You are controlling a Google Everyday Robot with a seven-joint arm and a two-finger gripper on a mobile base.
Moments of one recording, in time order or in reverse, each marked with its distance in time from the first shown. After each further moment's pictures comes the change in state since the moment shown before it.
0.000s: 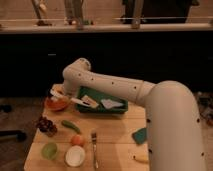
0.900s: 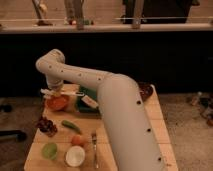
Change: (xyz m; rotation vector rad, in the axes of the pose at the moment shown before) arm -0.037 -0.030 0.041 -0.057 0.265 -0.163
